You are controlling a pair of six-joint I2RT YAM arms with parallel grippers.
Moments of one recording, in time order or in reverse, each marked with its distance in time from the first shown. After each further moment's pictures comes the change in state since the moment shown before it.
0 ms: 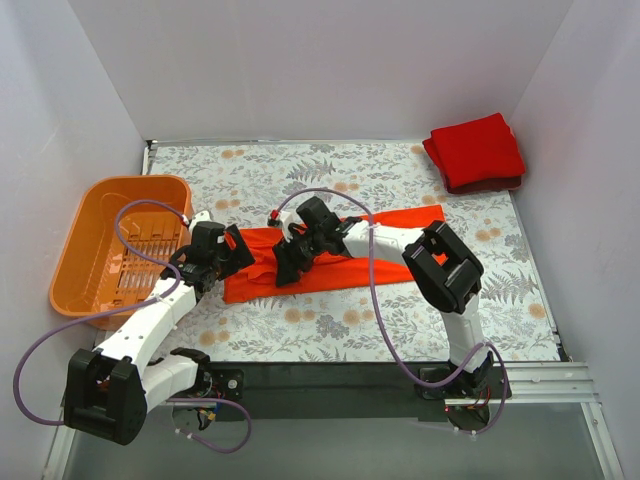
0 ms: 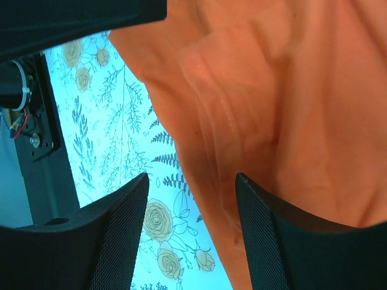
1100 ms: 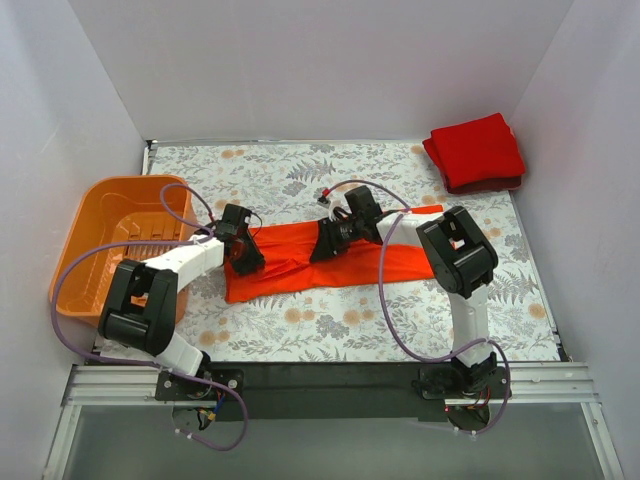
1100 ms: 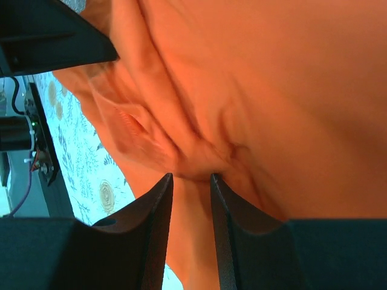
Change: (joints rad) left arm -0.031 0.486 0.204 -0.027 0.134 -0.124; right arm -0.268 0.029 -0.156 0.175 -0.129 0.167
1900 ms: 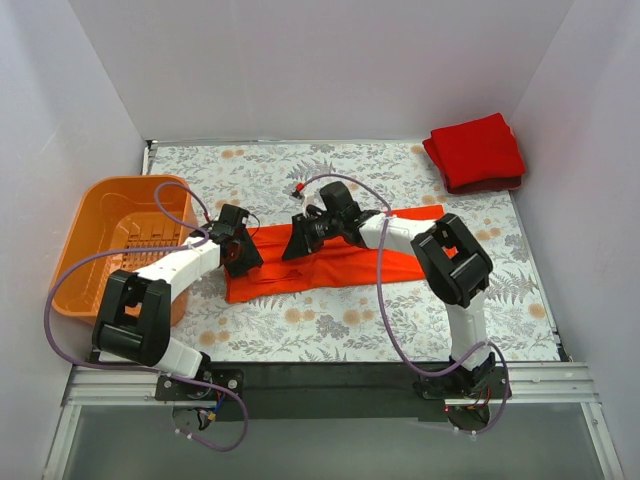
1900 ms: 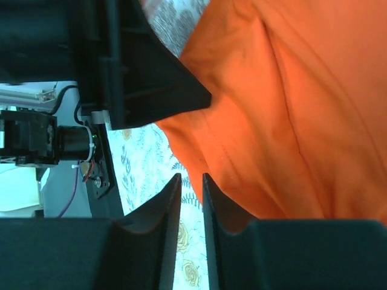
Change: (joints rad) left arm -0.005 -0.069 -0.001 -0.076 -0.051 0.015; right arm 0.132 -0.046 0.088 0.084 -0.008 0.159
